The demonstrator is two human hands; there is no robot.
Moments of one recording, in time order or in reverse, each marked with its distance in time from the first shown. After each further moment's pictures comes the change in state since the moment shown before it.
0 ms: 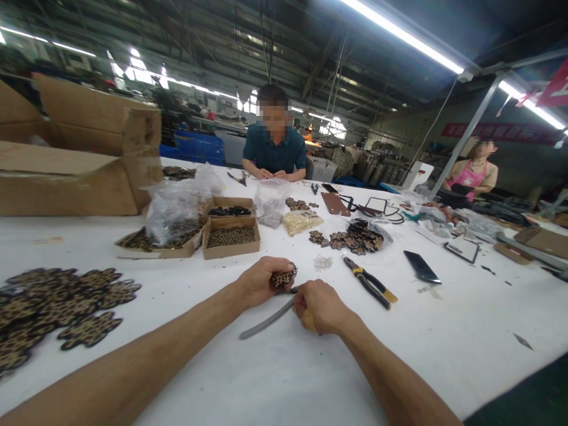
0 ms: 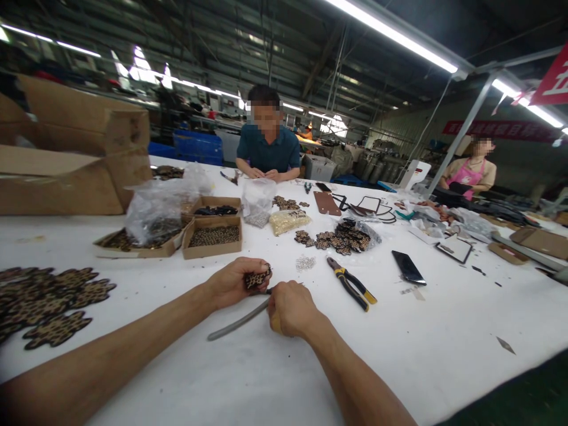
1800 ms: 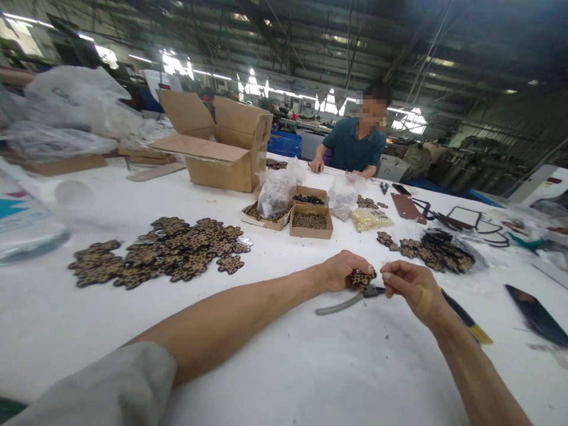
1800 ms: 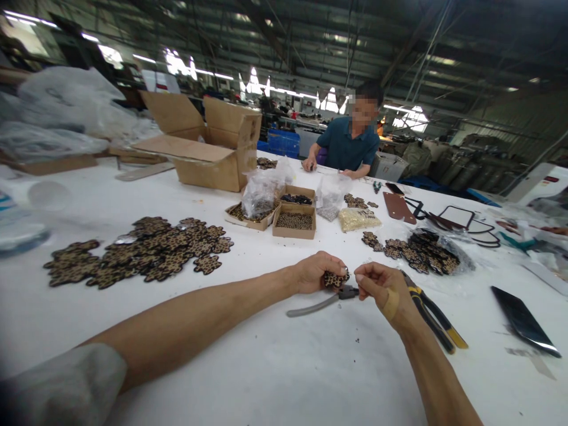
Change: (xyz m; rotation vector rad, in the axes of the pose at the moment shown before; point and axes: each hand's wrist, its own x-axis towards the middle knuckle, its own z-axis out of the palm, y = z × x) left_hand -0.011 -0.028 0.005 -0.010 -0.009 -0.089; right_hand -0.003 0.044 0.003 1.124 0.186 0.058
